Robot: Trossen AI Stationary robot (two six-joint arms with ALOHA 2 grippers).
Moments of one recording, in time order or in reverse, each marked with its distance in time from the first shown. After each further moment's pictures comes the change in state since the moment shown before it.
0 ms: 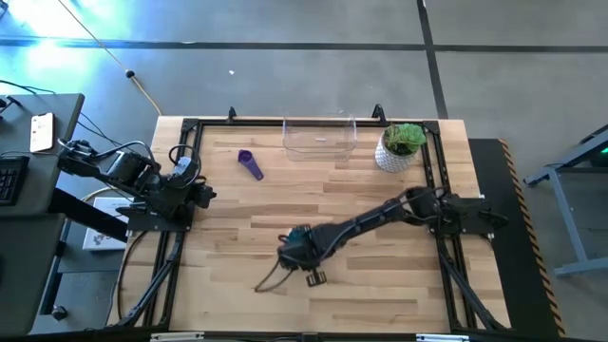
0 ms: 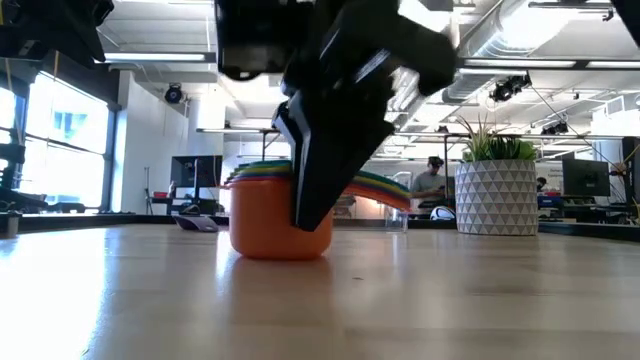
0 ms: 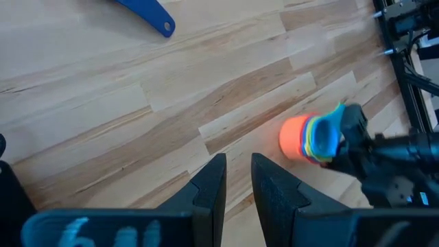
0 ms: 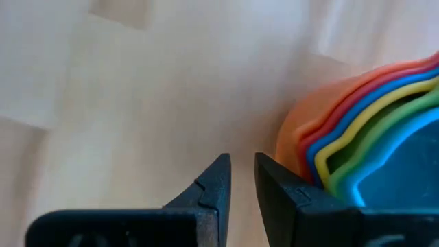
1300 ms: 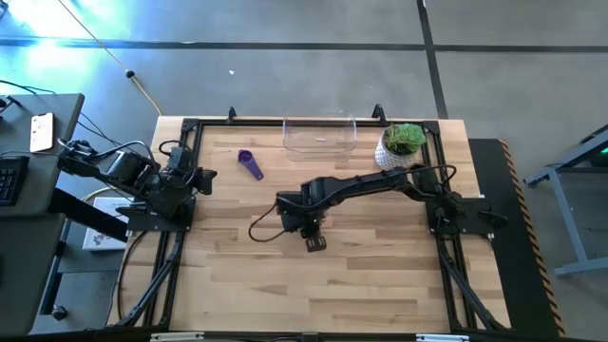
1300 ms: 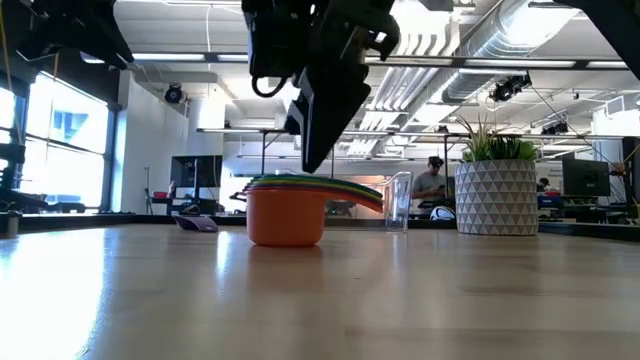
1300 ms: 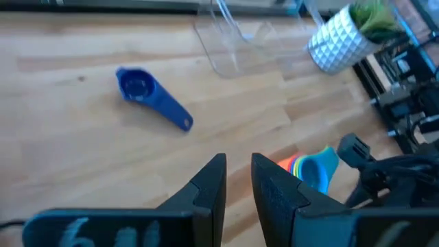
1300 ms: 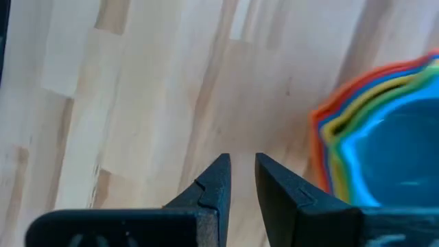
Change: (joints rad) left arm 0.001 0.000 0.000 -0.005 -0.337 0.020; right arm -0.246 -0.095 0.007 -0.120 -0.322 -0.163
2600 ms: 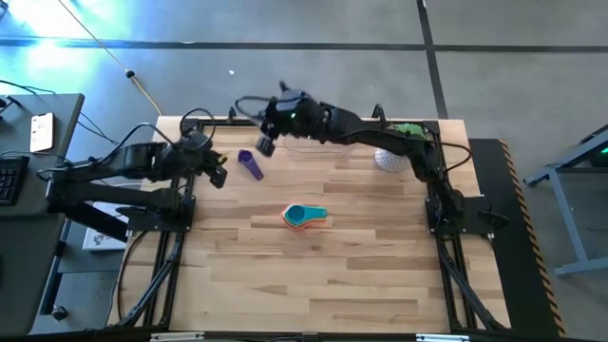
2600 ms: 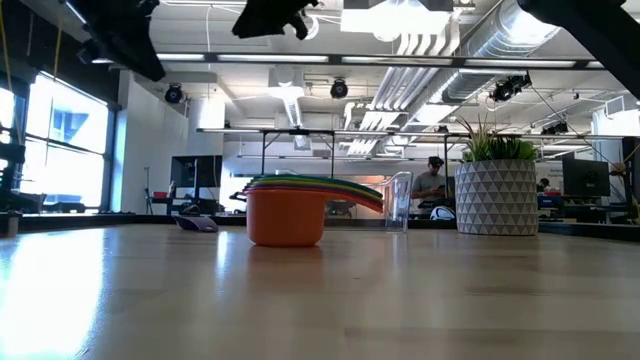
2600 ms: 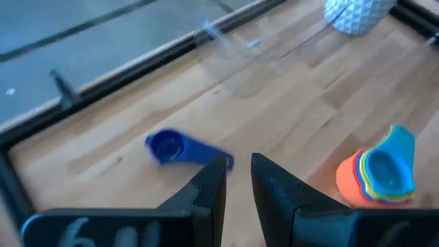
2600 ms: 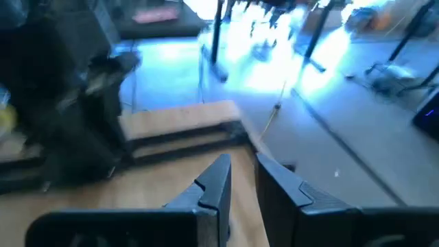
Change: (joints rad) left arm 0.494 0.061 0.000 0.251 0.266 0.855; right arm -0.280 -0.026 0.452 0.488 0.489 0.097
